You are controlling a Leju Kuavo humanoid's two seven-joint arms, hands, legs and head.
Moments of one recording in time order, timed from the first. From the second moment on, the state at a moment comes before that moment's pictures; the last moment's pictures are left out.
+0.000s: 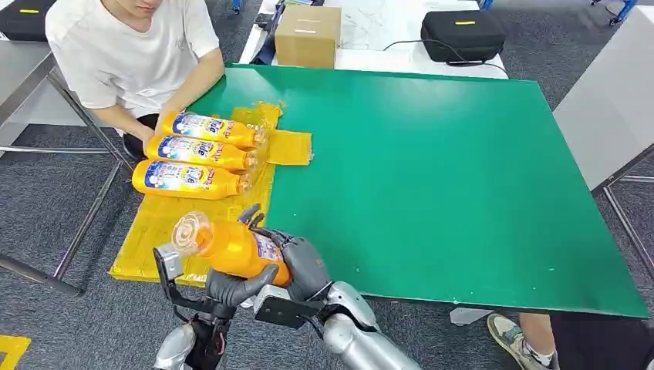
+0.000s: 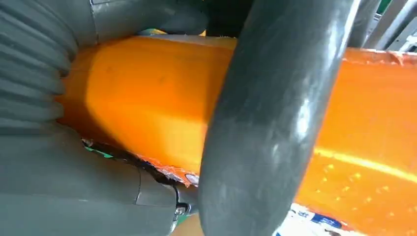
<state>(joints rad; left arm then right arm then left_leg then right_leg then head) 0.03 -0.18 -0.27 -1.33 0.36 -0.26 -0.35 -0.37 0.26 0.76 -0.80 0.56 -0.30 -0.58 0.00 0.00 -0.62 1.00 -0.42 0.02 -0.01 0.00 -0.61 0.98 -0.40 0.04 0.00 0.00</state>
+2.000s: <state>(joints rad) -0.56 0.01 -0.21 -0.65 -0.92 0.39 -0.30 -0.22 0.18 0.81 -1.20 0.31 -0.47 -0.70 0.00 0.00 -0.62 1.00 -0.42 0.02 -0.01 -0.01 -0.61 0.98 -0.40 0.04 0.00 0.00</state>
